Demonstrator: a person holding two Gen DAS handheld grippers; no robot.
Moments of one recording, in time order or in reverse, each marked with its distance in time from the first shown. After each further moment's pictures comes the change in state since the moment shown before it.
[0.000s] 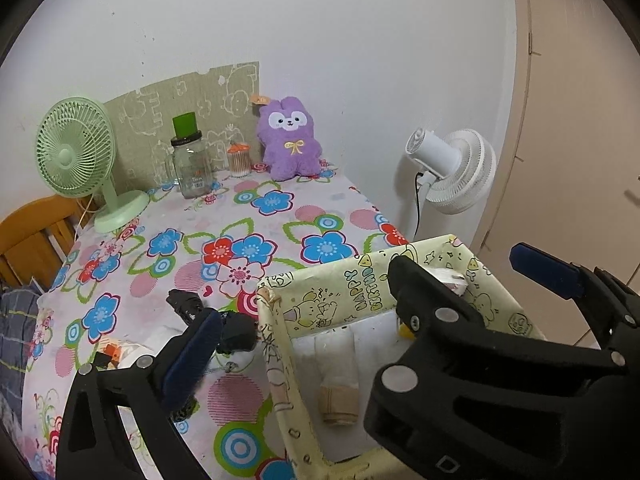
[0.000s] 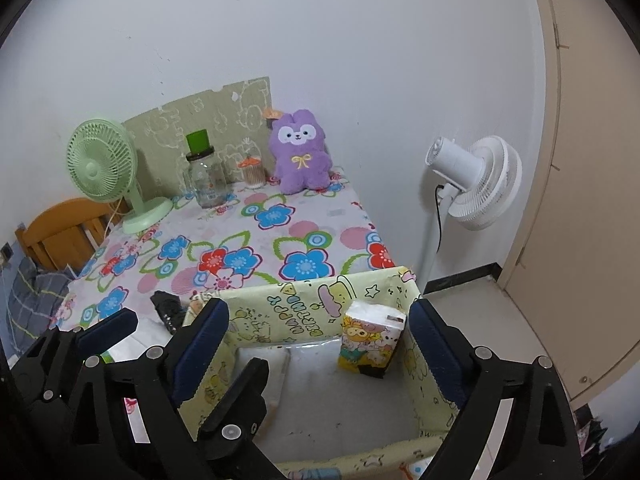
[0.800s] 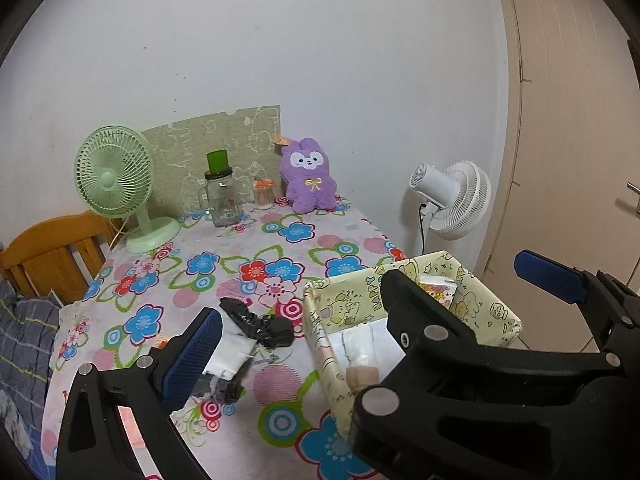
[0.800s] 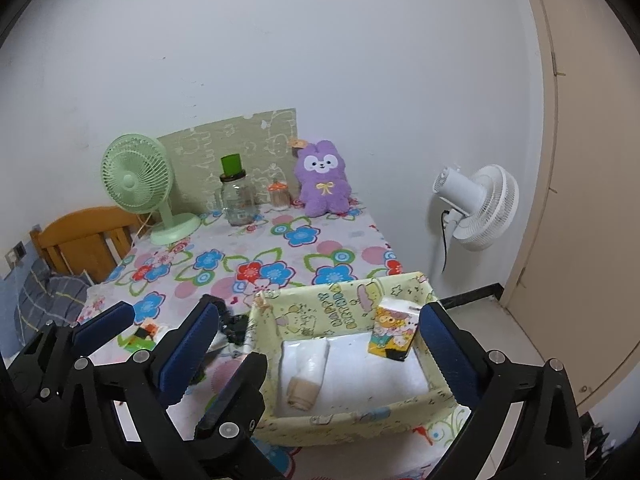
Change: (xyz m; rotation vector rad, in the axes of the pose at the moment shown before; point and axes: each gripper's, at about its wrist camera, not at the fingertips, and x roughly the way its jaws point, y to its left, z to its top) left arm -0.073 0.025 -0.019 0.008 -0.130 0.029; right arm -0.069 0.040 -0.013 -0.028 -0.090 0.024
